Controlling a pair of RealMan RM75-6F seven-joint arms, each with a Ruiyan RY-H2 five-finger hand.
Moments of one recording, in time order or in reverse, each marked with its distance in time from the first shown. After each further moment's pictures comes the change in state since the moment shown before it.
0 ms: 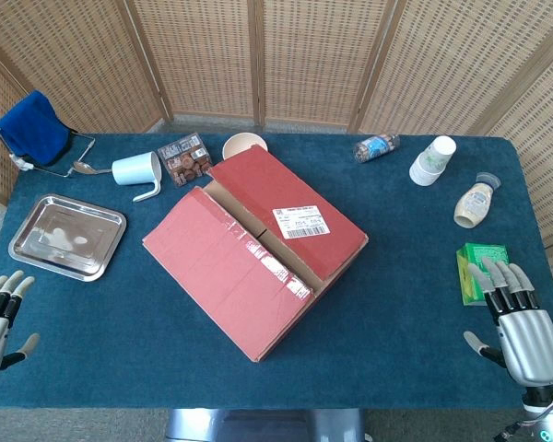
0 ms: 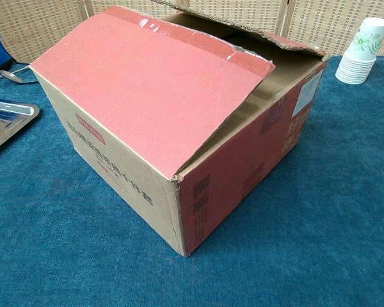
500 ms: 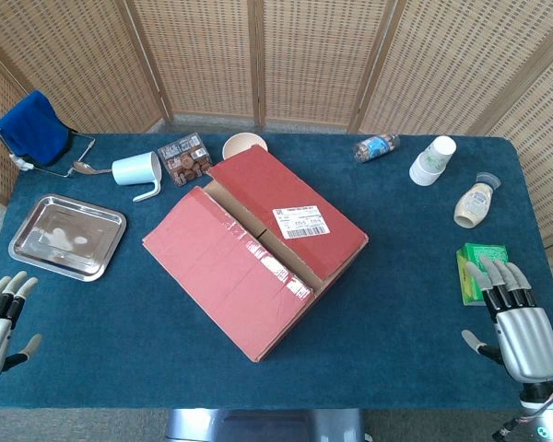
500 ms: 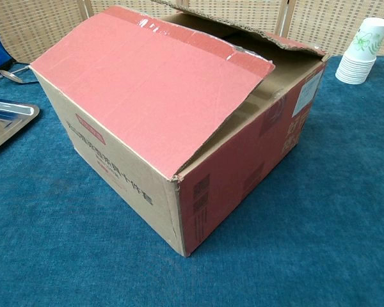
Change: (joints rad) left arm 0.003 0.002 0.005 -0.013 0.018 0.017 0.012; right arm 0.016 -0.011 0.007 0.000 0.033 -0.039 0.007
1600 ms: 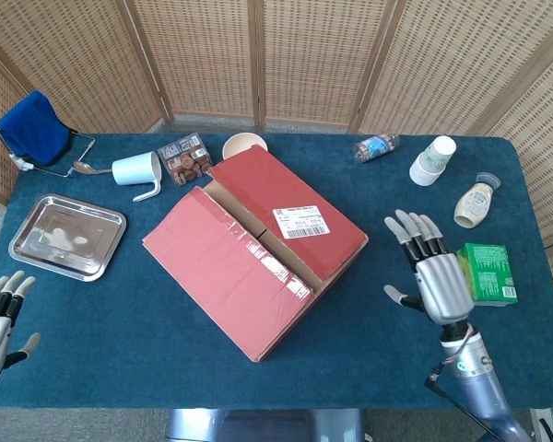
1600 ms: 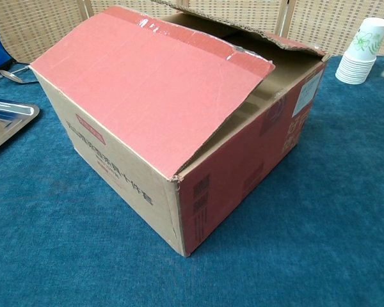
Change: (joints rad) left arm -0.006 -0.027 -0.012 0.025 -0.046 -0.032 0.015; right arm 0.258 -0.208 0.161 -0.062 0.104 -0.190 -0.073
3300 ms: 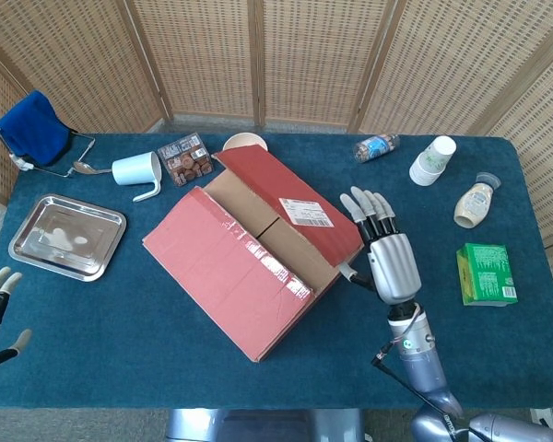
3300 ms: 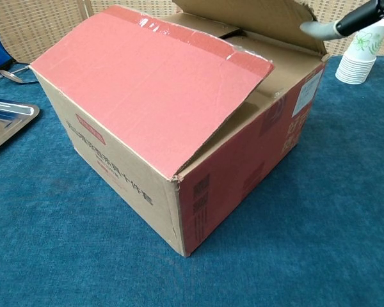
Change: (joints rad) left arm 0.008 0.024 -0.015 -0.008 -0.015 0.021 -0.058; right arm 0.152 -0.253 0.082 0.065 0.074 0.047 -0.060
